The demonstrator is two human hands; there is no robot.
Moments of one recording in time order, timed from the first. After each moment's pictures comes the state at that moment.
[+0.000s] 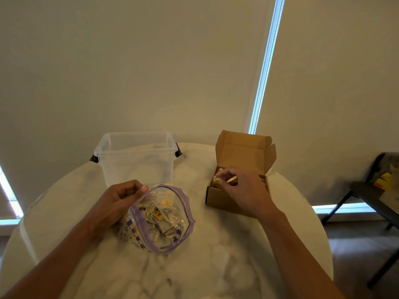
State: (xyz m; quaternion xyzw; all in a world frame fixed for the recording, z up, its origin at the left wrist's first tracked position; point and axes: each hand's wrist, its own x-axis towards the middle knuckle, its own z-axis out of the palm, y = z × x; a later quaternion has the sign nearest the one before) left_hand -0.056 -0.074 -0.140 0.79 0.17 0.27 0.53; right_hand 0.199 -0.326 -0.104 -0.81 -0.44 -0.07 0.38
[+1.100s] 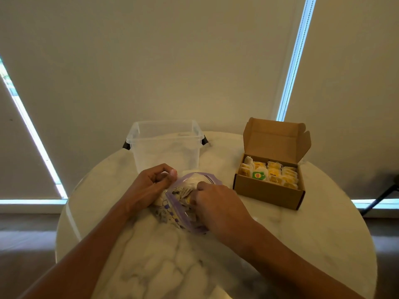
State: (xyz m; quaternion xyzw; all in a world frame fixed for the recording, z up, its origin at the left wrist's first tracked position) left_hand -0.058 -0.080 -0.135 0.79 0.16 0.27 0.53; right_hand 0.053 -0.277 -0.099 -0.78 -0.61 -0.11 0.05
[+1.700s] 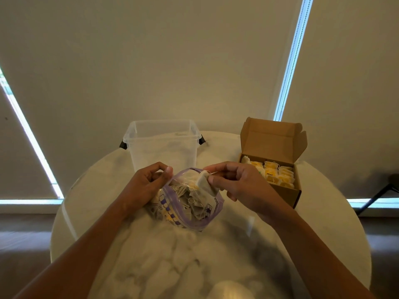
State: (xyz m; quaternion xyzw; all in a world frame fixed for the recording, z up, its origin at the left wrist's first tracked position) left_hand -0.056 -0.084 -0.133 0.78 0.19 0.28 0.52; right_hand 0.107 -0.314 -0.079 -0.67 -0.43 0.23 0.55
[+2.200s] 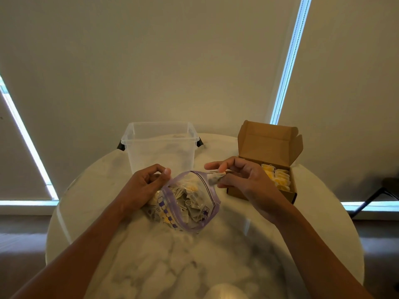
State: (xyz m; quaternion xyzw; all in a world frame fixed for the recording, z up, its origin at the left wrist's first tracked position) left_hand -0.057 -0.084 -0.130 0.80 0.20 0.28 0.49; right_hand 0.125 -0.322 -0.077 -0.61 -0.48 0.24 0.58
